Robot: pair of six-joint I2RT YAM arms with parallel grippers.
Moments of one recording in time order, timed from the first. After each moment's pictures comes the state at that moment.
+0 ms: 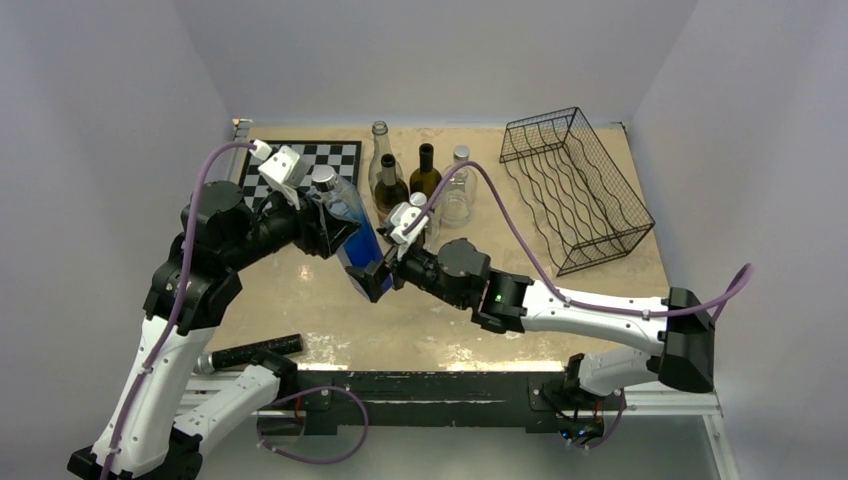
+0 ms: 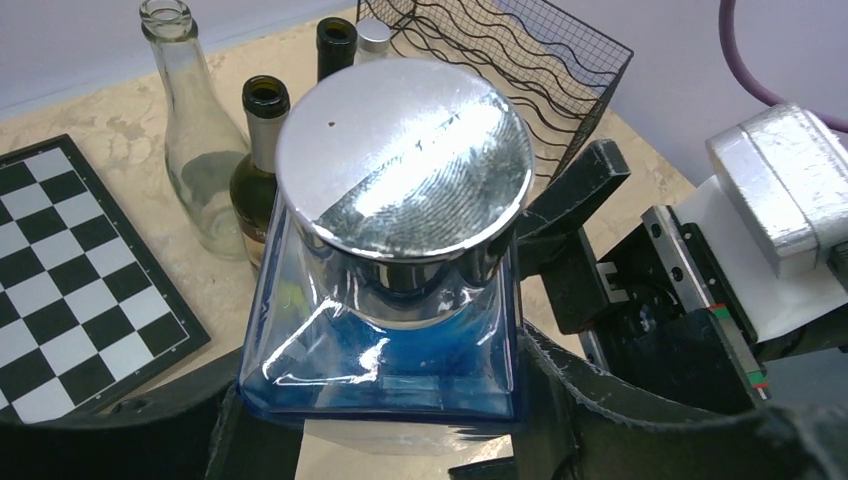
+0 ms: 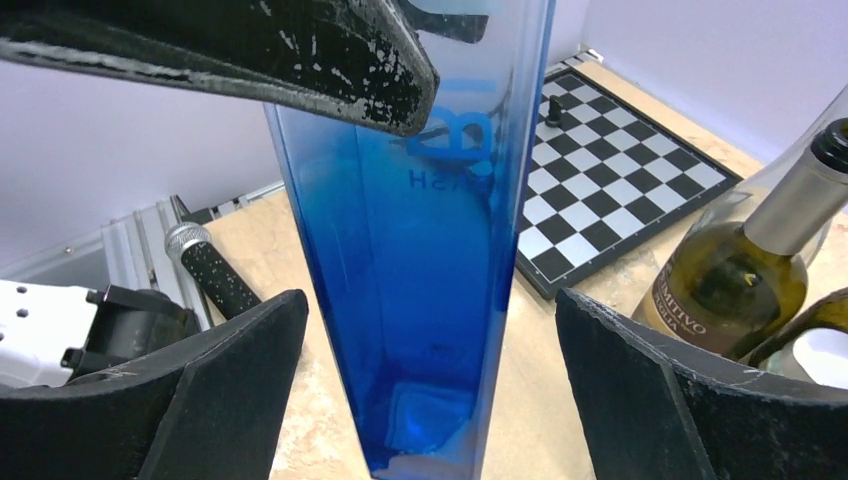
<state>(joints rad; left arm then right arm) -0.40 0.83 1.30 -0.70 0.38 -0.16 1.22 1.32 1.00 0.31 0.22 0.05</state>
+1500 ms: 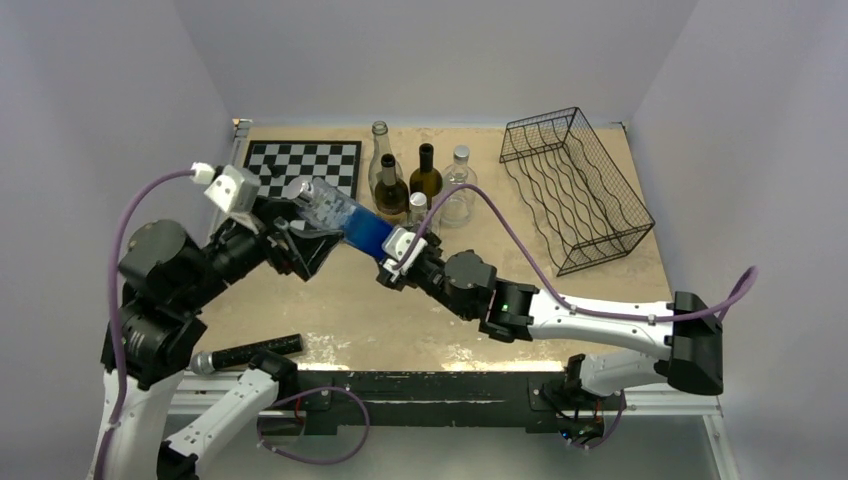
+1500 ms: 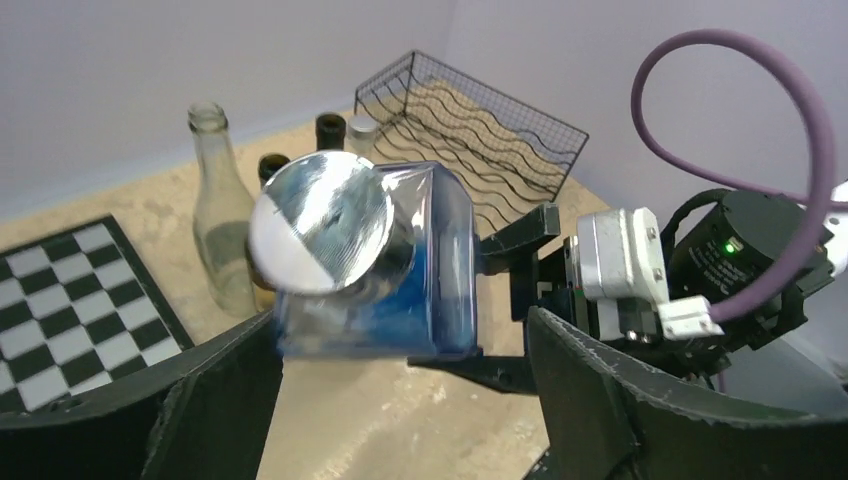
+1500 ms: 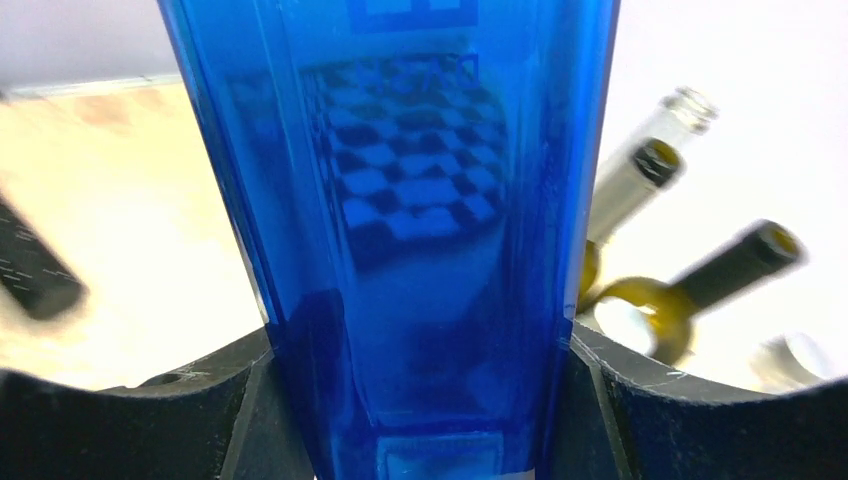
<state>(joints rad) -0.40 0.71 1.36 -0.72 0.37 -0.22 1.25 1.31 0.93 0.38 0.37 -0.31</state>
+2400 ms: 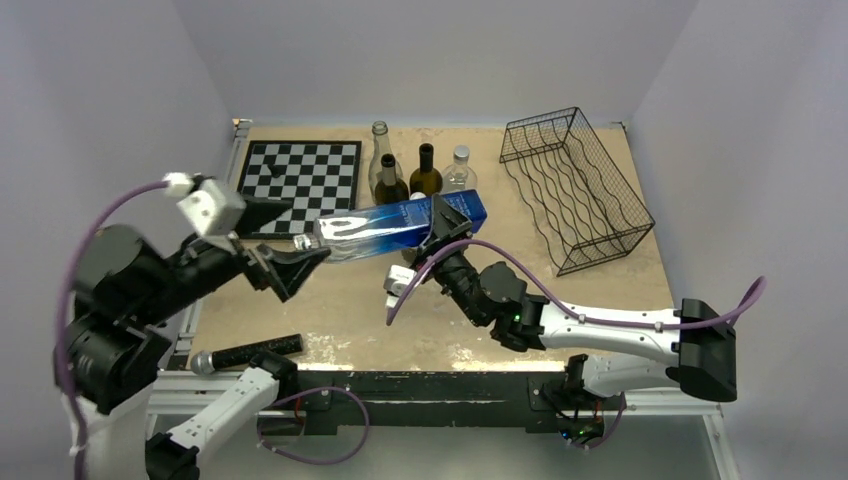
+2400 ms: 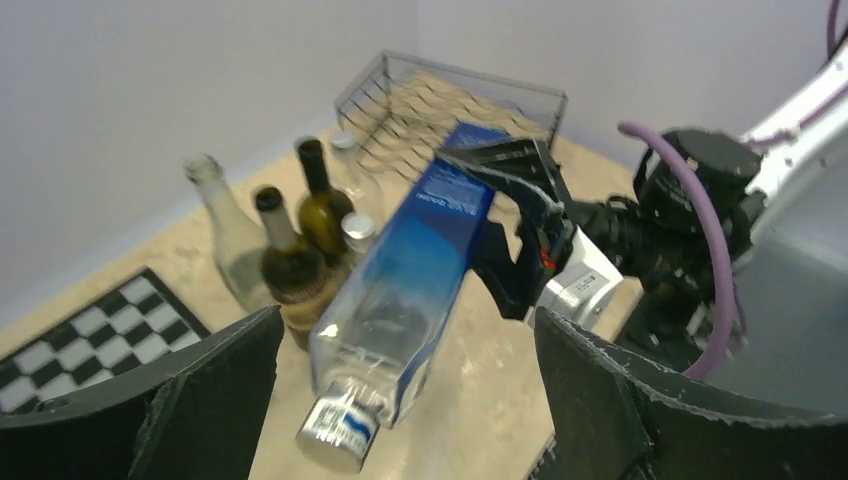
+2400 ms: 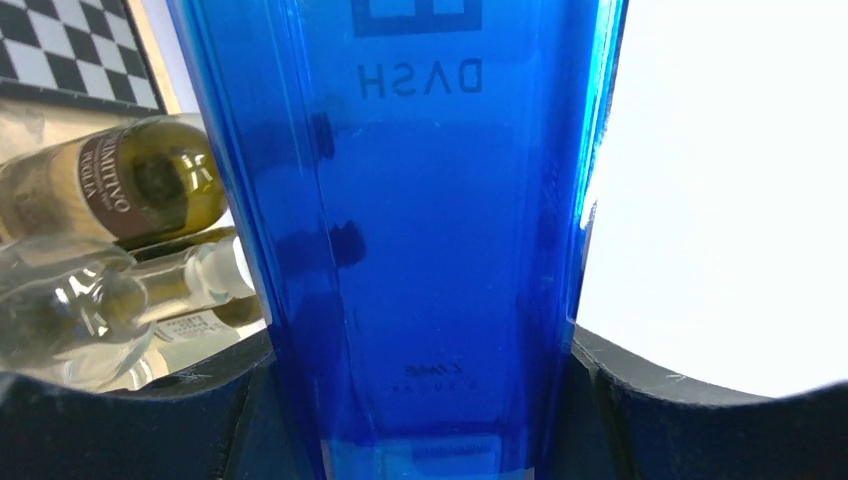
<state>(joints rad) -0.40 0.73 1.64 -0.89 0.39 -0.04 1.24 1.20 0.77 0.68 0.59 -1.43</state>
